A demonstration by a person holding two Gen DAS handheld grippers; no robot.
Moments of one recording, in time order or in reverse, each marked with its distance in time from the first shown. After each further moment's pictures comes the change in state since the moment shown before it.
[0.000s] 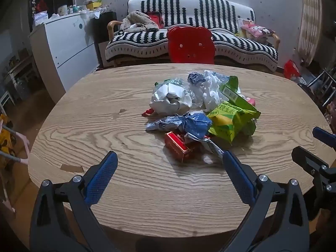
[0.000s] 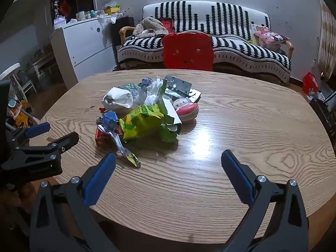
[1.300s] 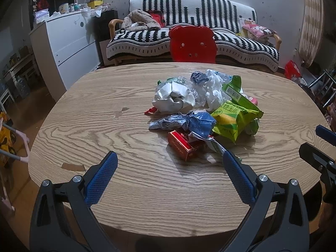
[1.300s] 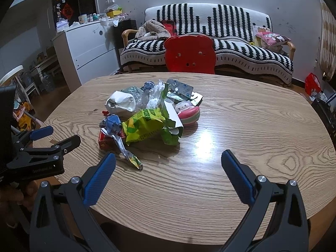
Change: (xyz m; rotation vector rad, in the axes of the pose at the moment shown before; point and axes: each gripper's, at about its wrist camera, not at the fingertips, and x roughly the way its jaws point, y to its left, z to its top) left arm 0.001 0.007 0.000 -0.010 0.006 0.001; right arm -0.007 -0.002 0.003 0.006 -0.012 0.024
